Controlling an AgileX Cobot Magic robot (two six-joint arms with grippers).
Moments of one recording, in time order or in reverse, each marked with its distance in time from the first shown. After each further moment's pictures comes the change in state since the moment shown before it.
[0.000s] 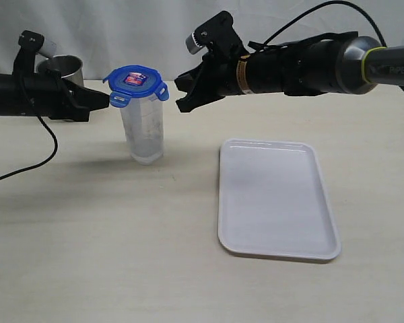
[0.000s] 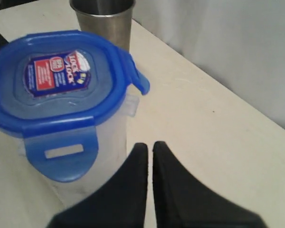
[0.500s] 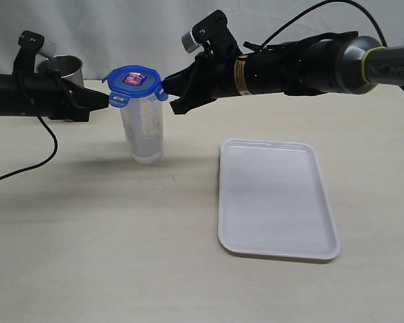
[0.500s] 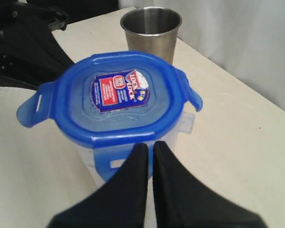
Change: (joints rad) left arm 0.000 0.000 0.000 0.000 -0.006 0.000; right arm 0.000 0.000 0.000 0.002 -0.144 0.022
